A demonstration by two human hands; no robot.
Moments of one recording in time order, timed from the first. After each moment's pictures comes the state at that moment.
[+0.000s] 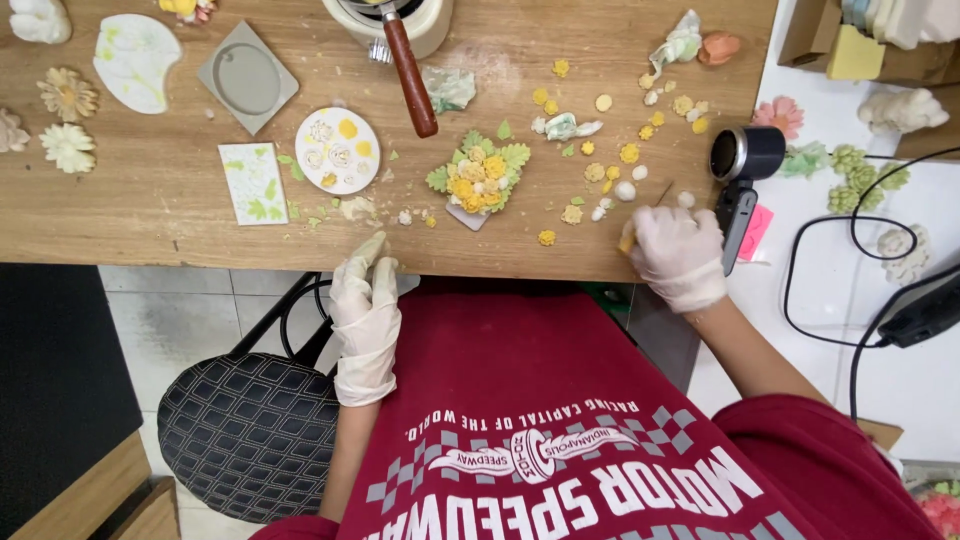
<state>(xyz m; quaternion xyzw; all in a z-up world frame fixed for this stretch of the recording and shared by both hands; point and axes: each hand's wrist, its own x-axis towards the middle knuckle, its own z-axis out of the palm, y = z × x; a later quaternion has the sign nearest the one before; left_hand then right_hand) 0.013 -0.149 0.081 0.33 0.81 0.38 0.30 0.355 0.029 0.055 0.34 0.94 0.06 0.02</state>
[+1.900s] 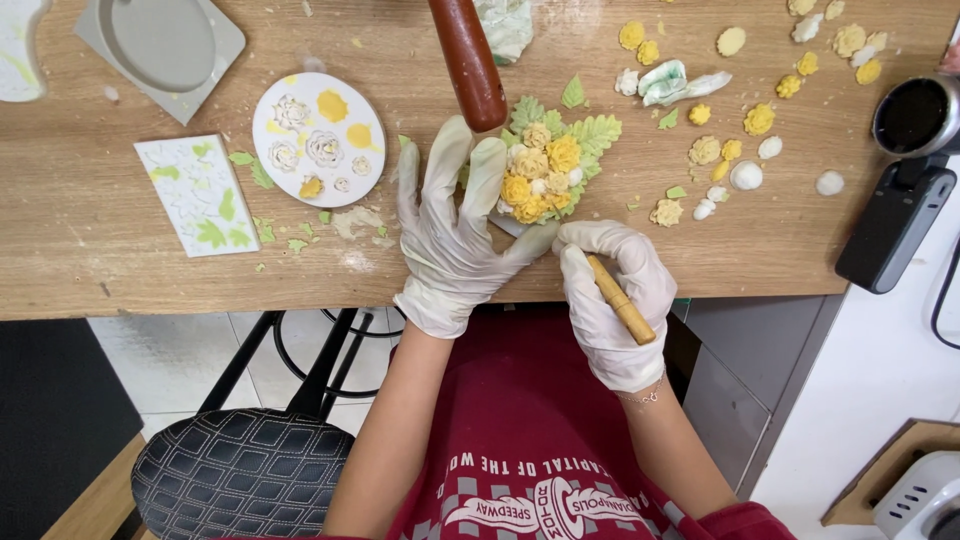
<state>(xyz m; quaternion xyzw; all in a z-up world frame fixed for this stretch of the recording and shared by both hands) 0.019 -0.064 -0.025 0.68 0.67 0.30 0.05 0.184 -0.053 0.047 0.56 0.59 -0.47 -0.34</state>
